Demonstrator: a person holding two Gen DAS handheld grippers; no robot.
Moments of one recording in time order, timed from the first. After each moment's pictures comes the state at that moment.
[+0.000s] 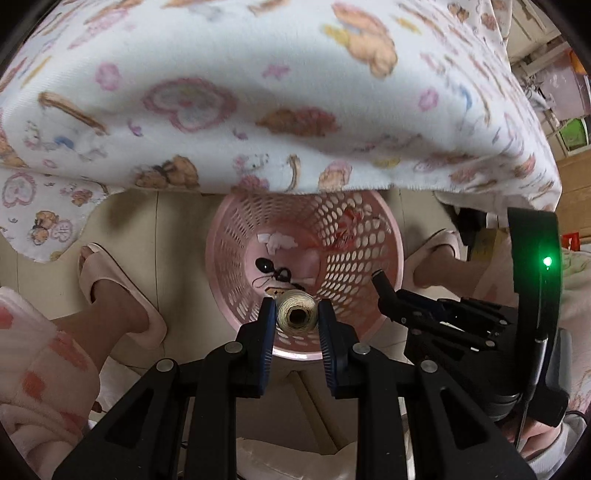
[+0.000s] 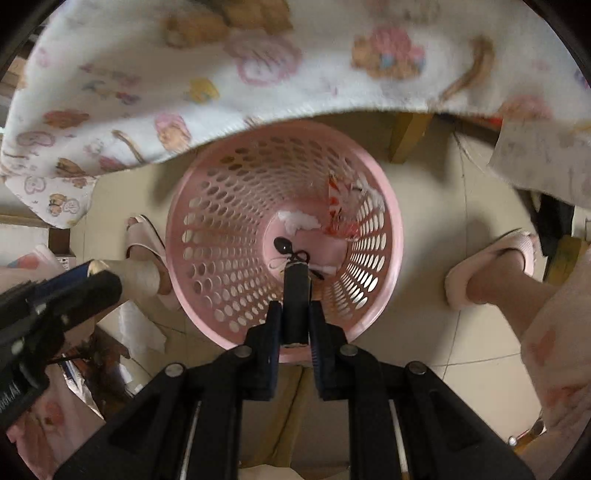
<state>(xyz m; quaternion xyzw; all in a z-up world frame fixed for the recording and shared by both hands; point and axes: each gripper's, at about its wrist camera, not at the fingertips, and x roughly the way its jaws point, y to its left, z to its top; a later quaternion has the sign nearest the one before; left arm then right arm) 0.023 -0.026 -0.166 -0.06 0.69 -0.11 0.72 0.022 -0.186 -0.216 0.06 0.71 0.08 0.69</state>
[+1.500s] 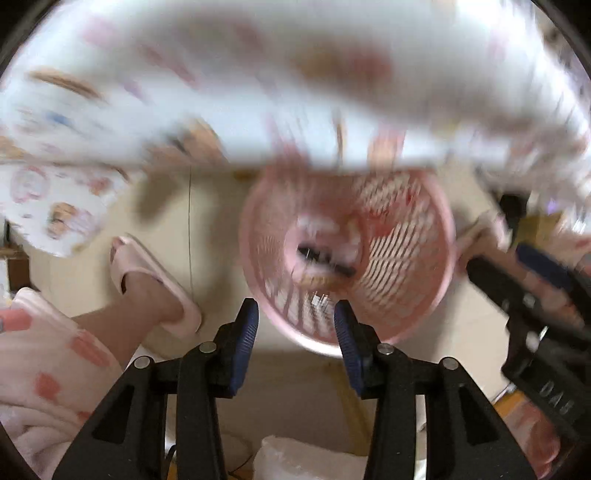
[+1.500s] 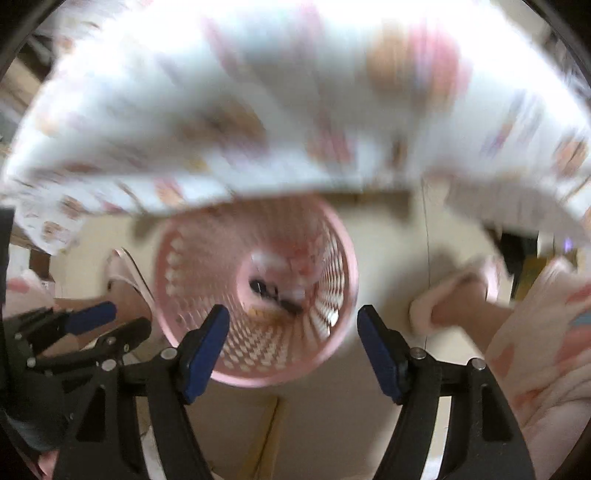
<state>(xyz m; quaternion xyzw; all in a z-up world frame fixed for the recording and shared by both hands) 0.027 -0.019 -0.174 -0.01 0.70 -0.05 0.72 0.026 -0.192 -0.161 0.02 0.63 0.04 0.77</state>
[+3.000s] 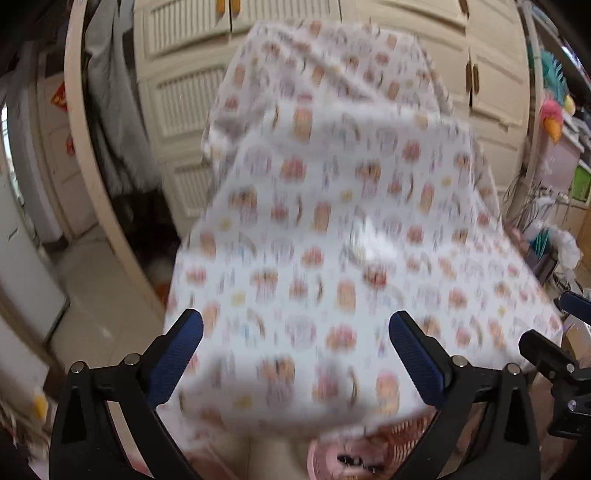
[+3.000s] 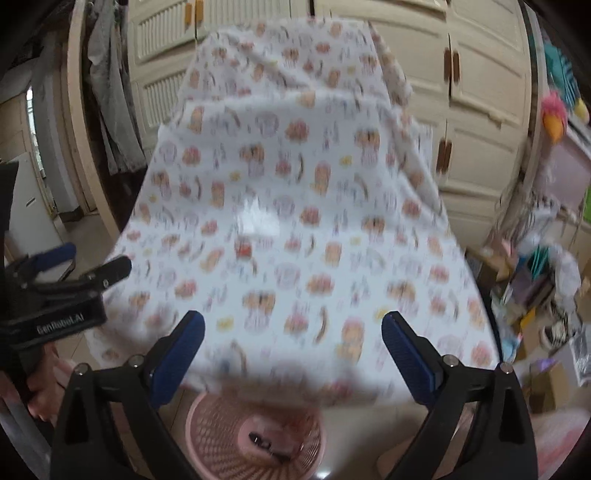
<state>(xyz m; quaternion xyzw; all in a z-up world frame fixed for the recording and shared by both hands) 0.069 0.010 0.020 0.03 0.33 -0.01 0.94 0.033 -0.198 0.010 -0.01 0.35 0.06 0.94</state>
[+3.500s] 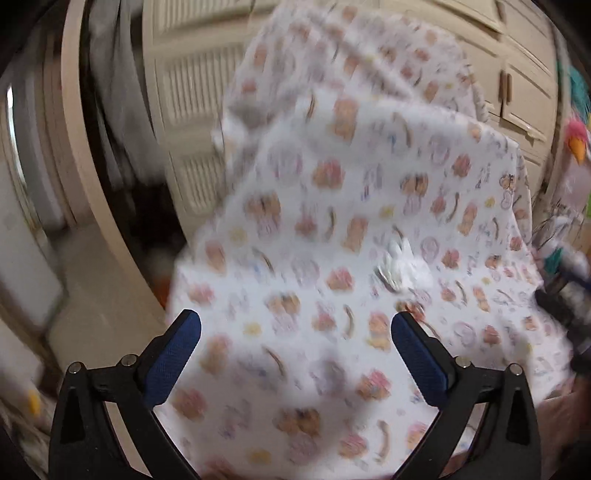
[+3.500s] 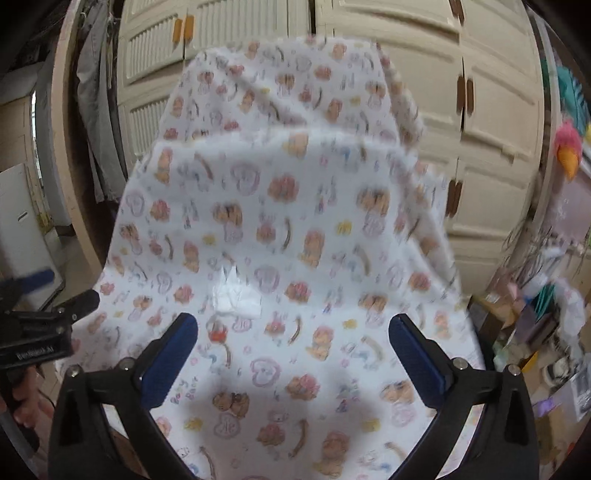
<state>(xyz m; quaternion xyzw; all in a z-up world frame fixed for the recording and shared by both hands) 0.134 0.038 0.000 -0.01 0.37 0.01 0.93 0.120 -0.199 0.010 -0.01 0.31 0.07 0.95</state>
